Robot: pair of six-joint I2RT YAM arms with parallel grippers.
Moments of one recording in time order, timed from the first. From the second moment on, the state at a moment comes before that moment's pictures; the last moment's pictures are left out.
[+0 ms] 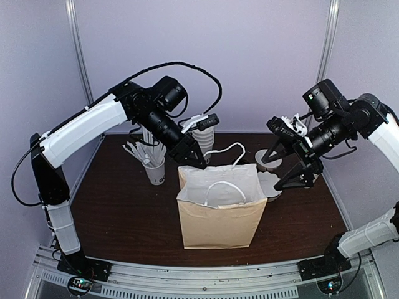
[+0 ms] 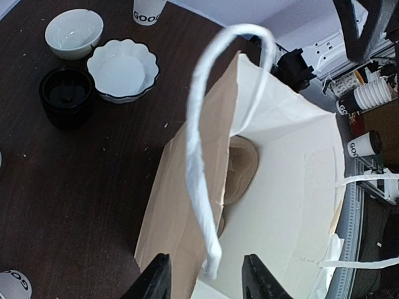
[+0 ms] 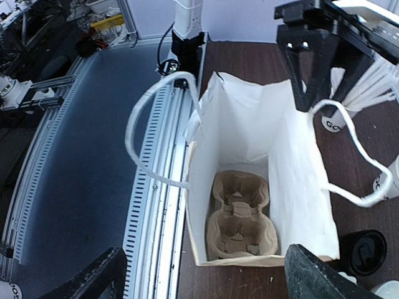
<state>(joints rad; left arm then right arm) -0.86 1.88 2.07 -1.21 0.60 0.17 0.66 1.25 1.61 -1.31 -0.75 -0.68</state>
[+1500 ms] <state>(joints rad) -0.85 1.90 2.17 -1.06 0.56 -0.01 1.01 1.36 1.67 -1.31 -0.41 -0.70</state>
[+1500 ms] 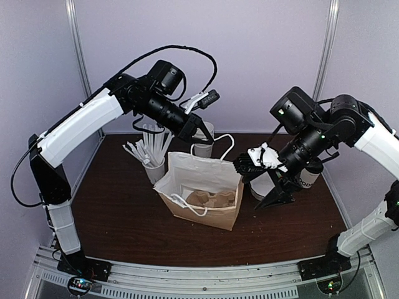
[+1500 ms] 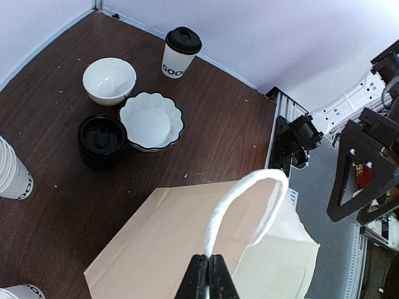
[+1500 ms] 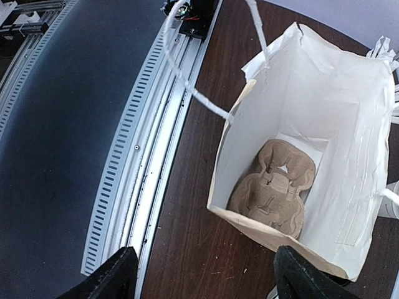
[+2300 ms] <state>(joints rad) -0.77 1.82 2.00 -0.86 0.34 -0.13 1.15 1.68 1.99 -1.19 -0.14 -0.50</state>
